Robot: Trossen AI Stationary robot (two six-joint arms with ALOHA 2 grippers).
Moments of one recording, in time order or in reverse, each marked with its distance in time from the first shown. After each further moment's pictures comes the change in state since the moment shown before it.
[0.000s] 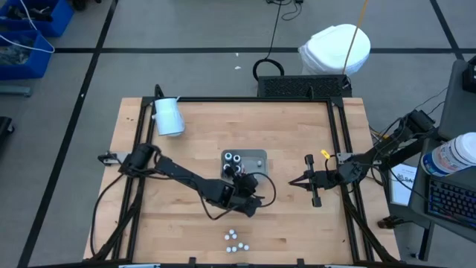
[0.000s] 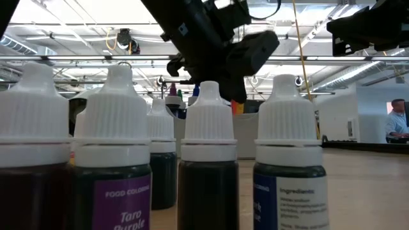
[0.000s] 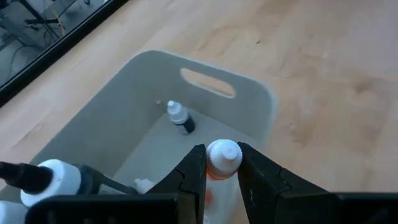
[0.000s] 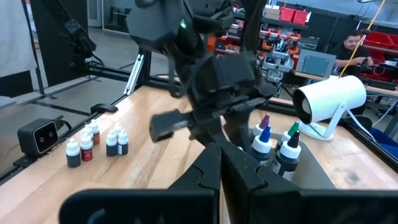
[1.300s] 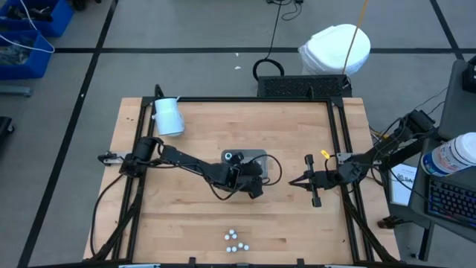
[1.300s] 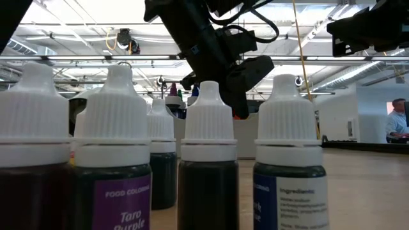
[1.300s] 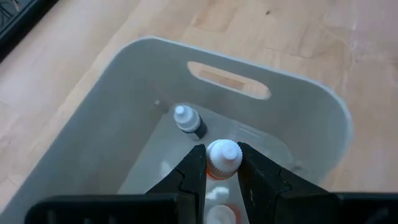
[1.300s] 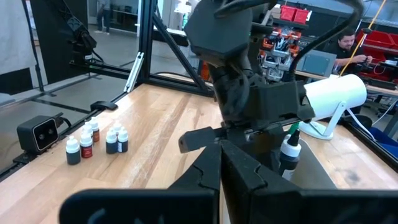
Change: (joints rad) left arm 0.135 0.001 -0.001 0.007 0.238 0.156; right arm 0.000 0.000 0.000 -0.010 0.000 -0.002
